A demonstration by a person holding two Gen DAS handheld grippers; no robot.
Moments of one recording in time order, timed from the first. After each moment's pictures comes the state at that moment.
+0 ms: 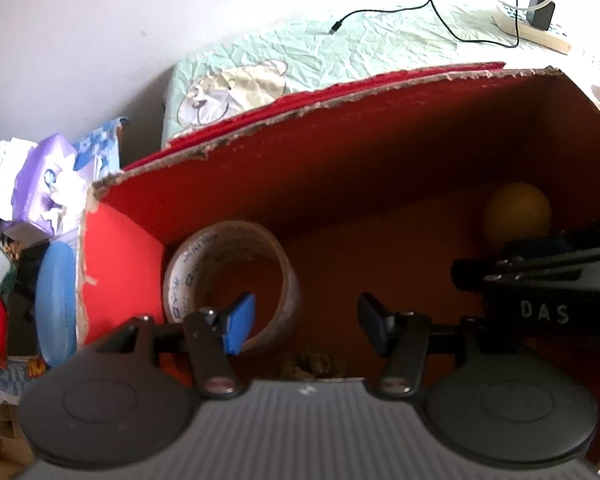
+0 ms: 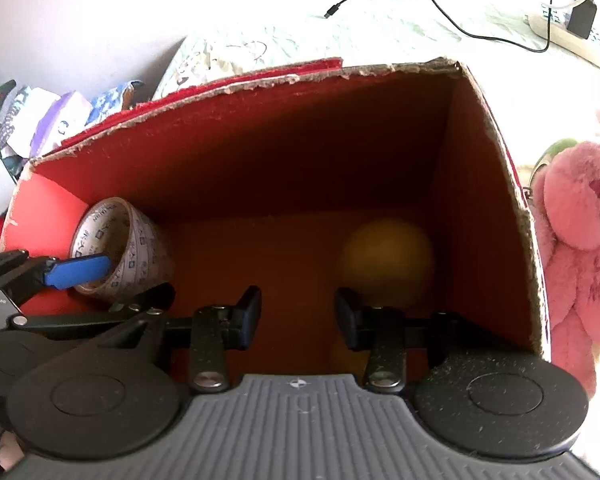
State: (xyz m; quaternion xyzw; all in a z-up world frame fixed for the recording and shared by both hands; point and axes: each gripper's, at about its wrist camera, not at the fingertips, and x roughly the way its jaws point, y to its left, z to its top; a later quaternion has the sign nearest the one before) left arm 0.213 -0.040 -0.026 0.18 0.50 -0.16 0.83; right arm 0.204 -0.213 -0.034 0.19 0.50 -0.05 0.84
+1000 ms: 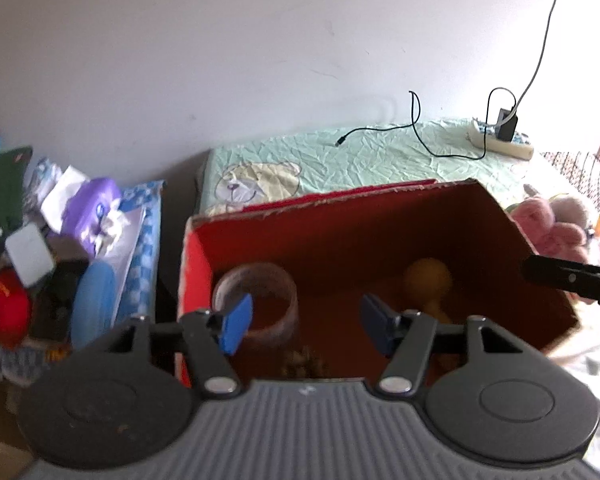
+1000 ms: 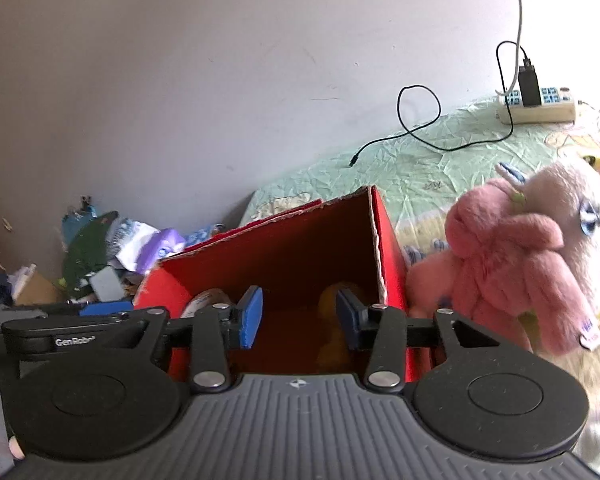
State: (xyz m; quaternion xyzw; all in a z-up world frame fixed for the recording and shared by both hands) left arm 0.125 0.006 0.052 0.09 0.37 -0.17 0.91; right arm 0.075 -0.243 0.010 0.27 0.26 0.01 0.93
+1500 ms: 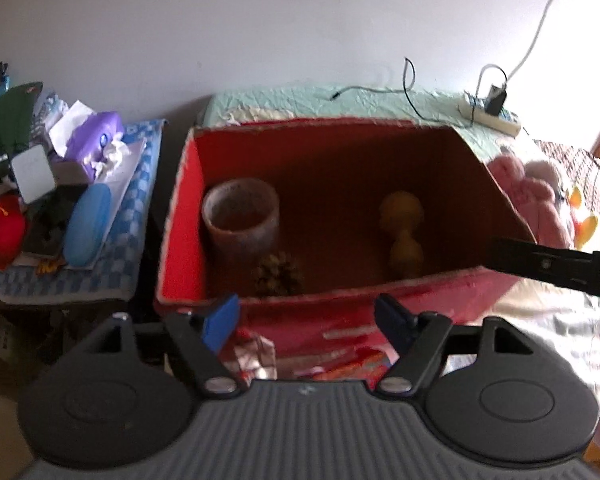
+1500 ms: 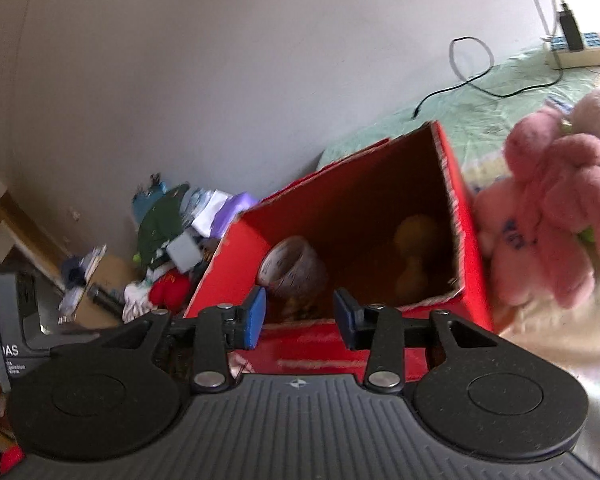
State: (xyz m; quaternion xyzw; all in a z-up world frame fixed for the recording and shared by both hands) left arm 0.064 0.015 0.034 0.06 0.42 -0.16 0.89; right arm 0.052 -0.209 0.000 0.30 0.28 0.11 0.90
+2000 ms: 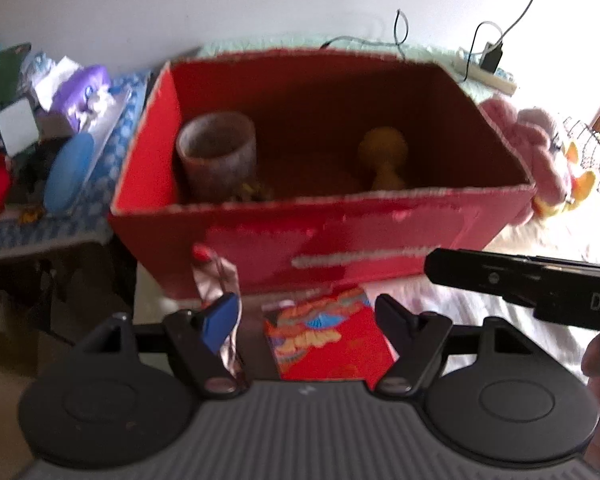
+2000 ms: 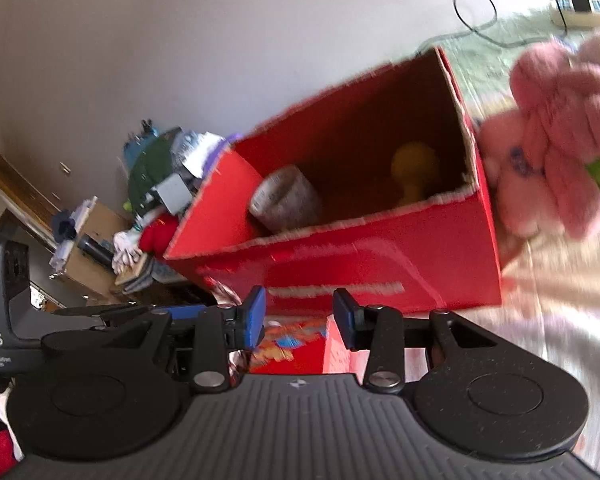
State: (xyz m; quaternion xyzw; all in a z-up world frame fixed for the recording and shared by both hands) left arm 0.042 0.004 -0.001 0.06 0.48 -0.16 0.86; right arm 0.048 -0.193 -0.030 0.30 0.36 0.11 0.88
